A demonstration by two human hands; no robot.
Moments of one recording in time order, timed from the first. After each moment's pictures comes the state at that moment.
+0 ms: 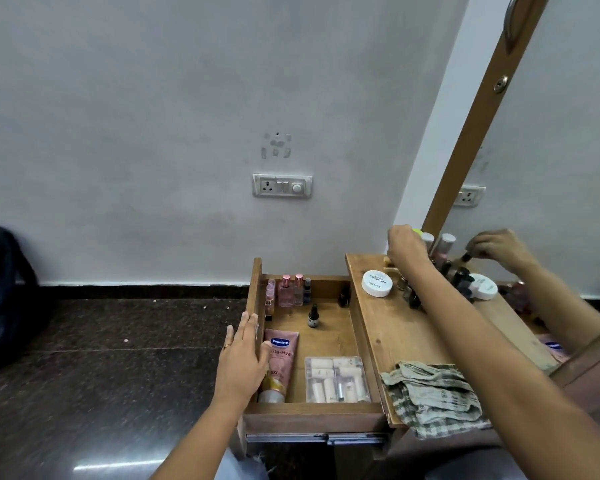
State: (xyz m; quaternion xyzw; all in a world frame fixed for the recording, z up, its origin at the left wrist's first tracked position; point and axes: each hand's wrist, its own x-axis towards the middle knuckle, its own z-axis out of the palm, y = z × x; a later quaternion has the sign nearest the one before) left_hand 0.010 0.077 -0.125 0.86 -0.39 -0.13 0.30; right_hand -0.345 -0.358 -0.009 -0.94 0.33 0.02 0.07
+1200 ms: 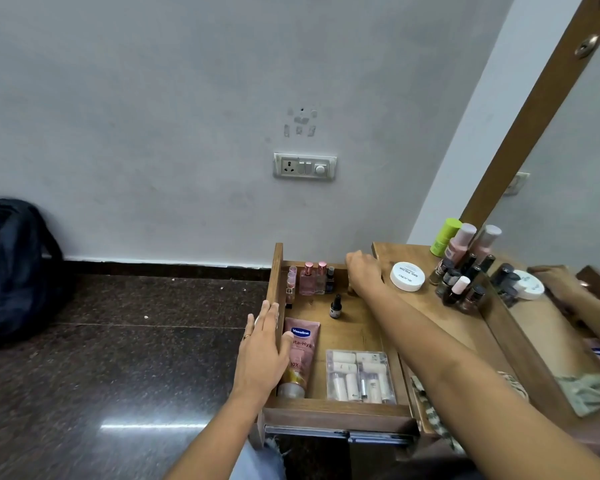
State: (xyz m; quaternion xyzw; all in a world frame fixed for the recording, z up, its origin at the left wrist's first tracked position) left_hand 0.013 0.077 -0.129 0.84 -0.40 -0.14 0.34; right_hand -0.058 -0.169 -0.068 -0.90 0.43 0.06 -0.09
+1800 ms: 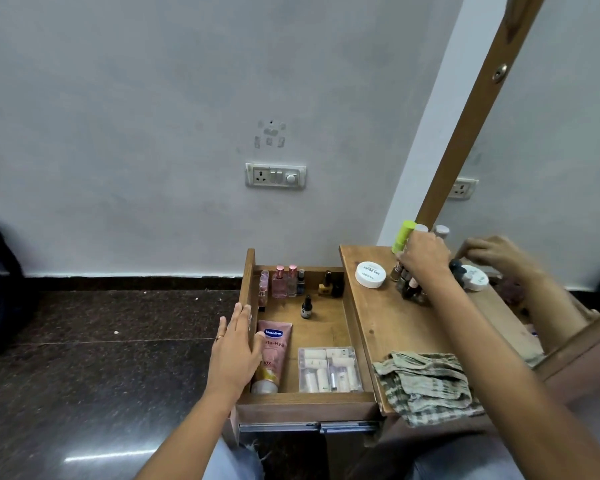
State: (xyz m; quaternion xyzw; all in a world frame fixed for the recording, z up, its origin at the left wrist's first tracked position) left_hand 0.011 0.078 -0.128 0.85 -0.40 -0.13 0.32; right_hand -0.195 -0.185 0.034 -0.78 0.61 -0.10 -0.03
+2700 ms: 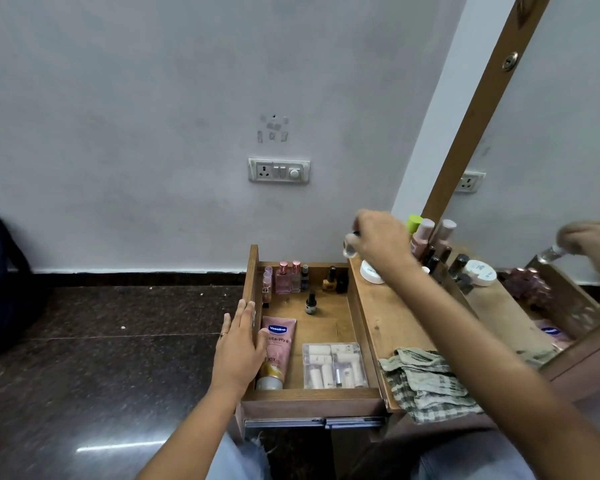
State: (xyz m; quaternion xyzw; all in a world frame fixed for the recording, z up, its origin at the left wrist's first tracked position) left_hand 0.009 0.078 -0.128 0.85 -0.39 -0.13 0.32; right_hand -0.132 -0.117 0.063 -0.88 0.45 -0.16 -0.05
